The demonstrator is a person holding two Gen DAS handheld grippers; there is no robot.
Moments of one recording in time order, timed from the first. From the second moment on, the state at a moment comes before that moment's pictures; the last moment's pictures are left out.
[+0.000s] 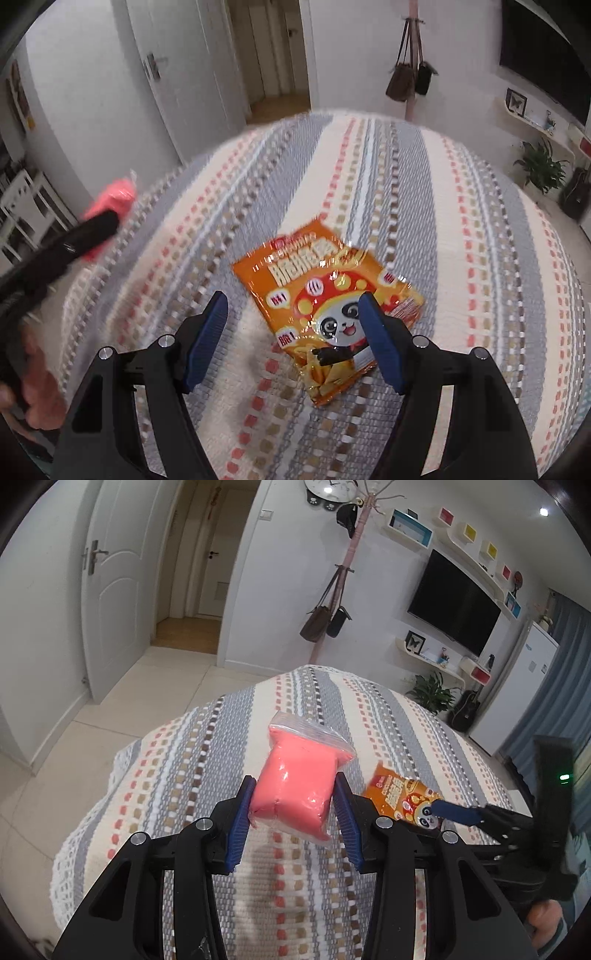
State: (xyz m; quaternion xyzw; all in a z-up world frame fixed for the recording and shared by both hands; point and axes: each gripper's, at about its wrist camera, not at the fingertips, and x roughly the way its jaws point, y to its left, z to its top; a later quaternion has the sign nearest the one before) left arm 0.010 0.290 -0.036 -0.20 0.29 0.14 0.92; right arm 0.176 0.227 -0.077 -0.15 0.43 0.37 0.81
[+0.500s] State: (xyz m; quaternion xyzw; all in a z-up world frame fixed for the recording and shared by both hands) left arm 0.022 0.272 -0.033 -0.19 0.30 0.12 0.93; right arm 0.190 0.222 -0.084 -0.12 0.44 0.36 0.82
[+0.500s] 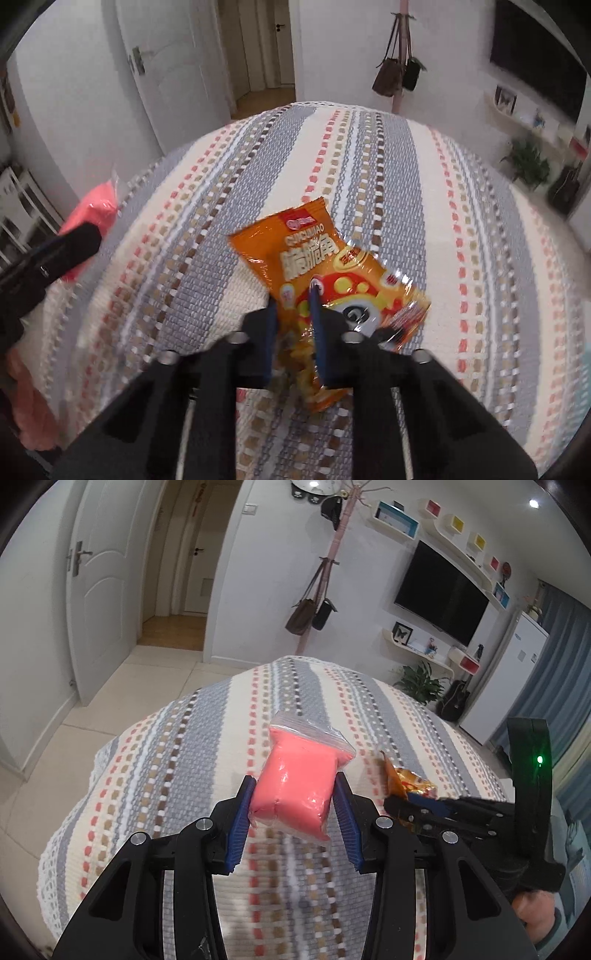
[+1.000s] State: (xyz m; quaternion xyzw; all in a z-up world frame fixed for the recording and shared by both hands) left arm 0.082 0.173 0.008 -0.14 0.29 0.03 0.95; right arm 0.185 0.096 -0.004 0.00 0.34 0.32 0.88
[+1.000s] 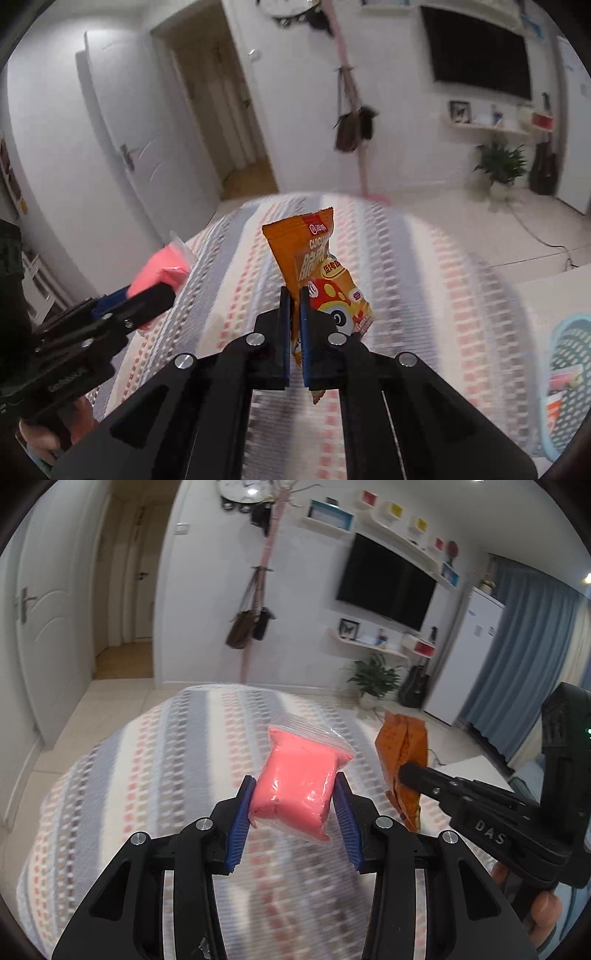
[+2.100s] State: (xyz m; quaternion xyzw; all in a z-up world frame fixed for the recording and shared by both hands) left arm 0.266 -0.151 -0.083 -0.07 0.44 -0.24 0.86; right arm 0.244 -0.278 -0.116 0.18 0.46 -0.01 0.87
